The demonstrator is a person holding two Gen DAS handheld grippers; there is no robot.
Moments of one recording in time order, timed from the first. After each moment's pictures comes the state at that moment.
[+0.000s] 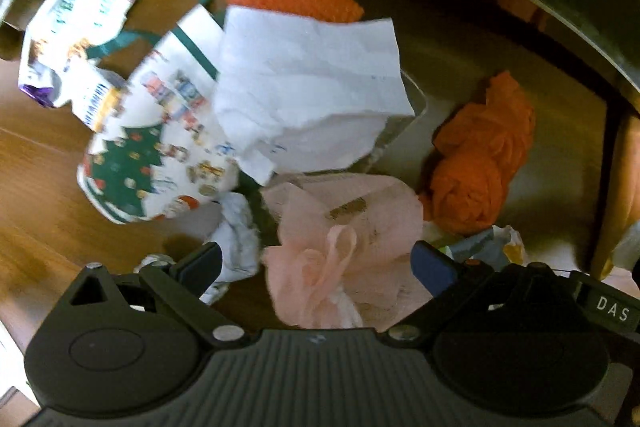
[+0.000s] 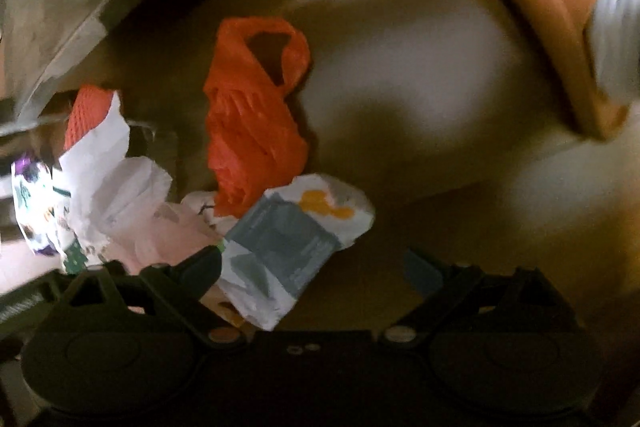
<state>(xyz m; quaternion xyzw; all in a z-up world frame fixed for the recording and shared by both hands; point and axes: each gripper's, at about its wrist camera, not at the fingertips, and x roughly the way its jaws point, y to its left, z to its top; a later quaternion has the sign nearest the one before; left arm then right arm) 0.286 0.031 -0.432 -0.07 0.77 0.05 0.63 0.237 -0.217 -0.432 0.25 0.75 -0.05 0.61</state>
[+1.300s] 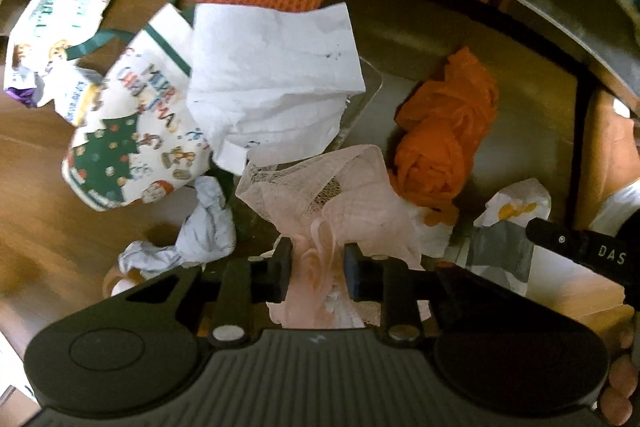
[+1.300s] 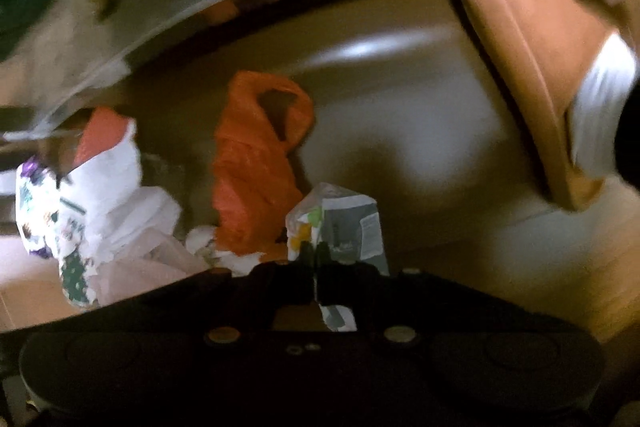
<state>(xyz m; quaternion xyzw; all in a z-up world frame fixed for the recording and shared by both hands) 0.277 0.019 -0.404 -0.07 0.78 0.02 0.62 0.257 -0.227 -0.395 0.18 0.71 -0.03 0.68</state>
